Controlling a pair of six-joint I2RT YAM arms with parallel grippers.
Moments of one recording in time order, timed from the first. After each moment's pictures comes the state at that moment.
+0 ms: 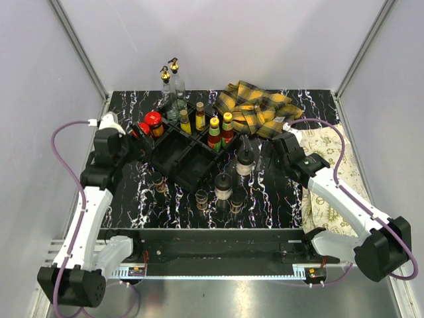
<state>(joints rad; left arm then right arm) -0.07 0.93 0.92 -0.49 -0.01 -0.51 0.50 1.16 0.94 -0.65 0.22 0.65</state>
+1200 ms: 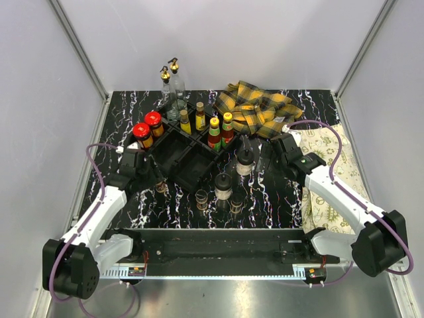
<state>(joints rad) -0.20 1.00 0.62 -0.52 -0.03 -0.65 0.49 1.20 0.92 -0.63 0.21 0.67</state>
